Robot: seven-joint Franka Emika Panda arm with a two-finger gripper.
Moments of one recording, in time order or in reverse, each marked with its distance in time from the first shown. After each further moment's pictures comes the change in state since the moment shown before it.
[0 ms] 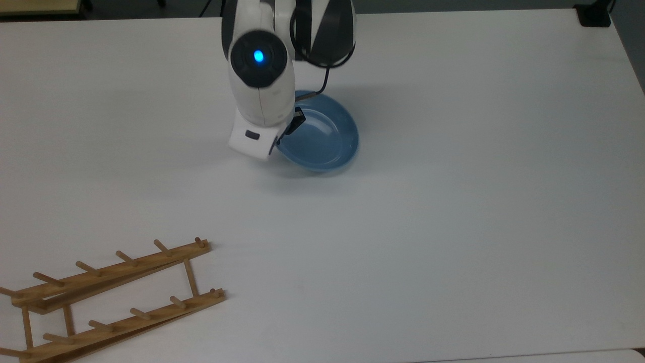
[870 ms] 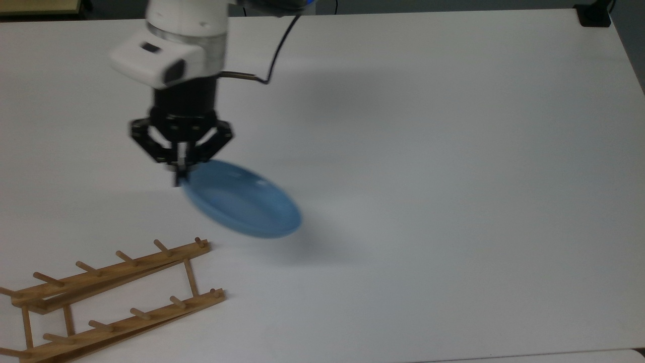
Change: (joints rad) arm -0.027 -0.055 -0.122 0.161 -0.132 0.548 0.166
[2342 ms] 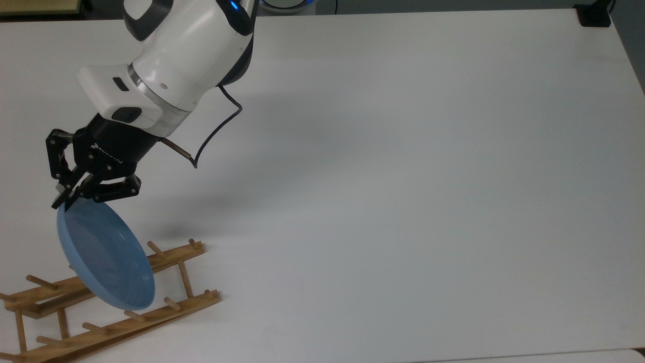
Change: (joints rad) arm 0.068 0.210 -0.233 0.095 -0.677 0.149 0.736
